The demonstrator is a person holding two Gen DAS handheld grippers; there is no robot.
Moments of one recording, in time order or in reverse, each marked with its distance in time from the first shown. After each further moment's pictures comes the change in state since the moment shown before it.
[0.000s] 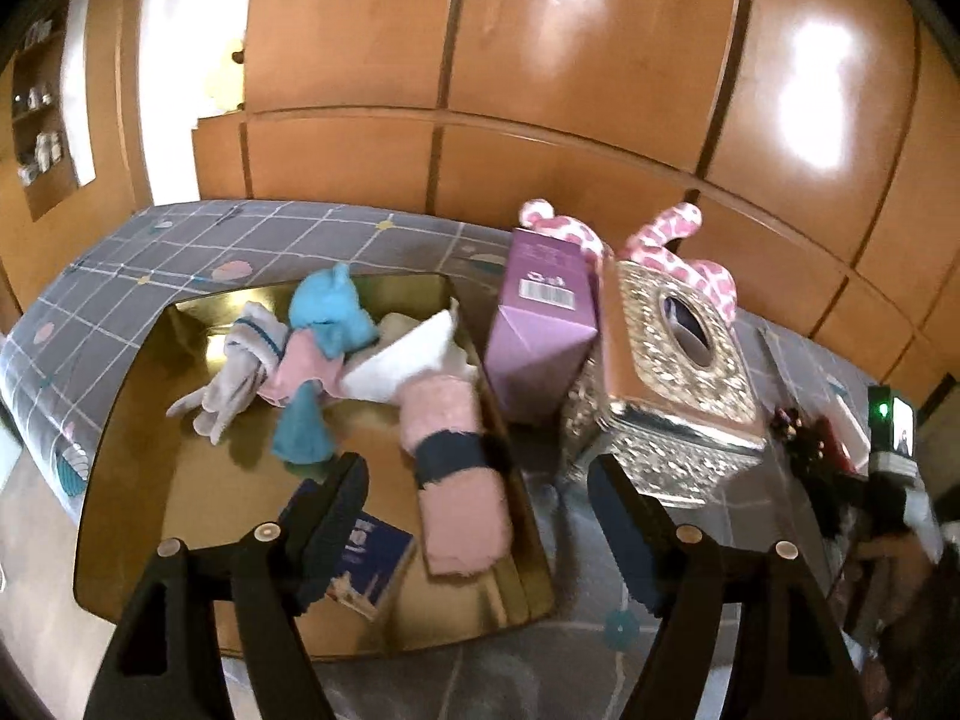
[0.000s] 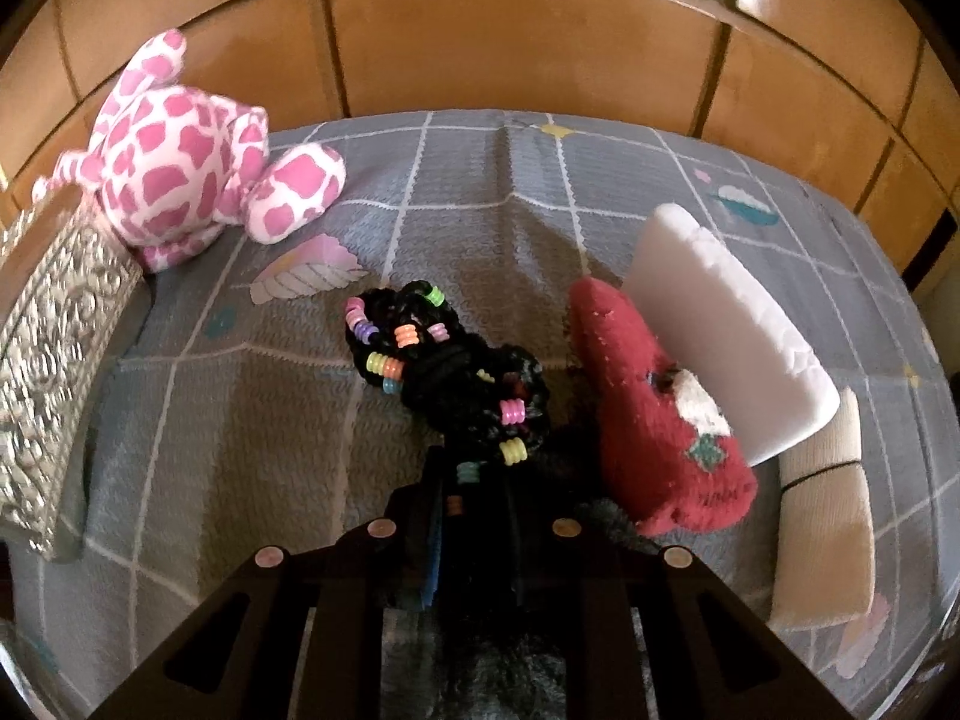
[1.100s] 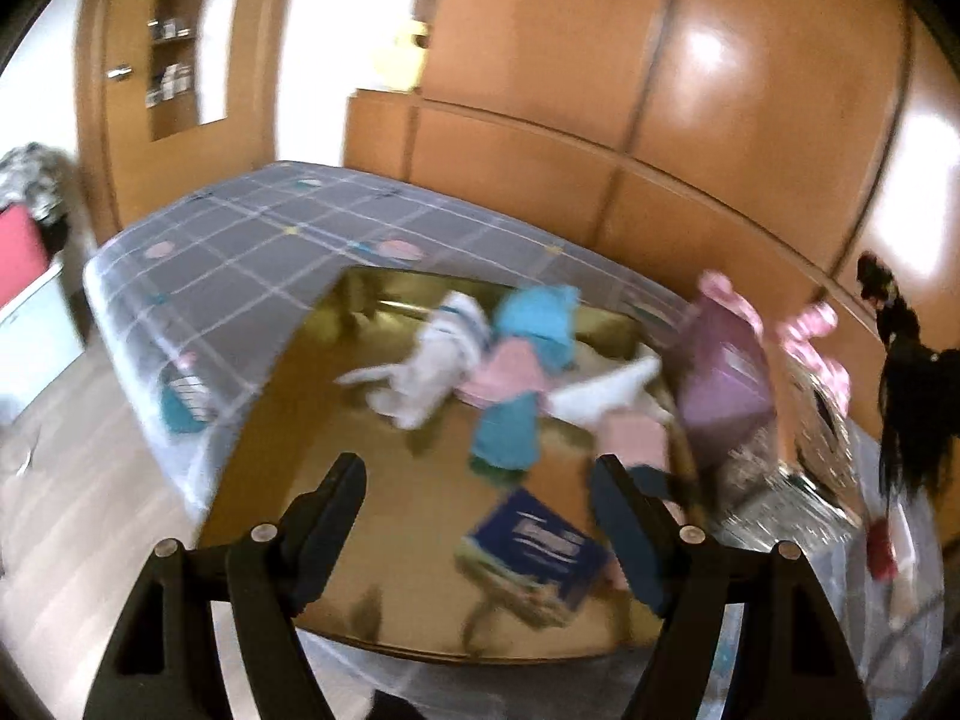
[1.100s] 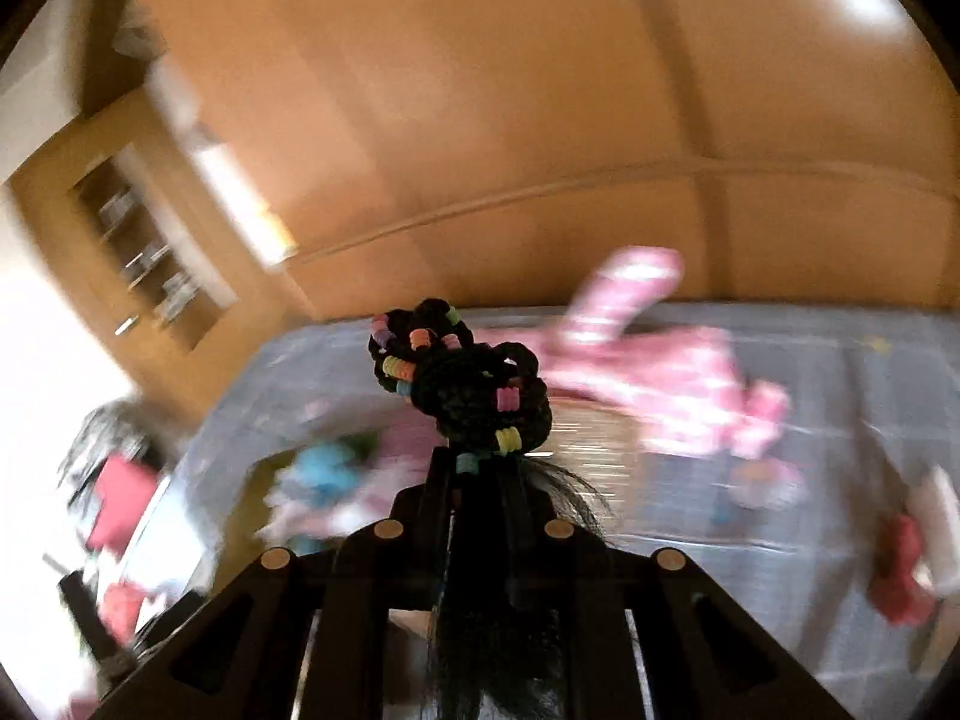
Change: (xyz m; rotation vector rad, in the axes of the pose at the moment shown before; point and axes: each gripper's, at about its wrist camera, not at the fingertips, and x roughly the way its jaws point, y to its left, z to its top) left arm -0.024 0.092 -0.012 -0.230 -0.052 0.173; right arm -0.149 0.180 0.067 -0.175 -0.181 0.653
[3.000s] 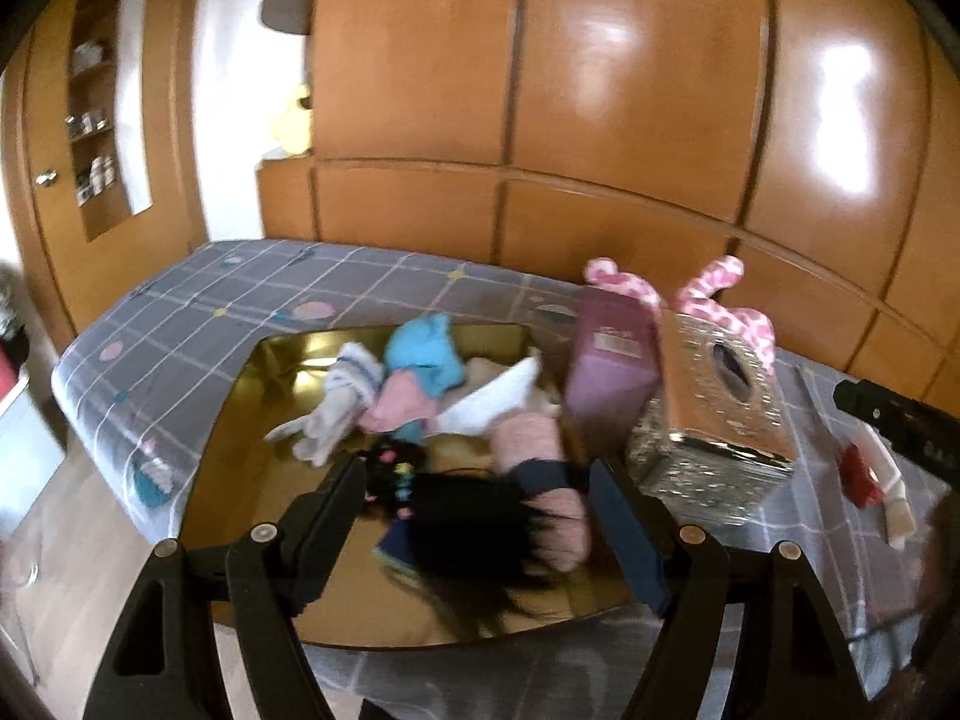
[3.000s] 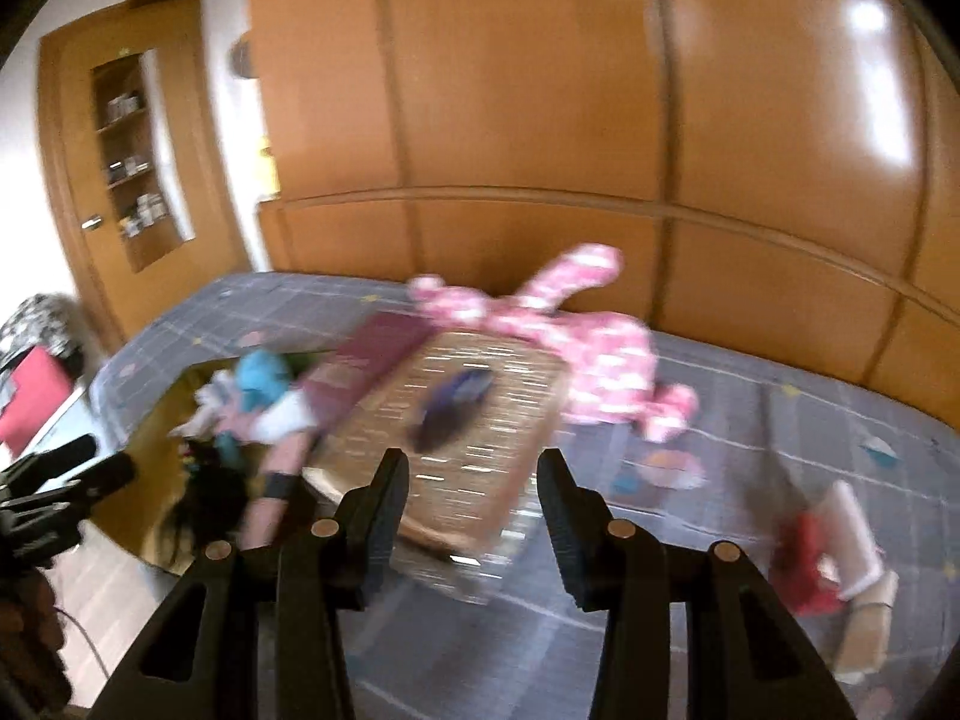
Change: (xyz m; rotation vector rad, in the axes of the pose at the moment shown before) left arm -0.036 -0.052 -0.002 0.200 -0.068 -0.060; right arm -0.034 -0.015 -0.064 -0.208 -0.074 -0.278
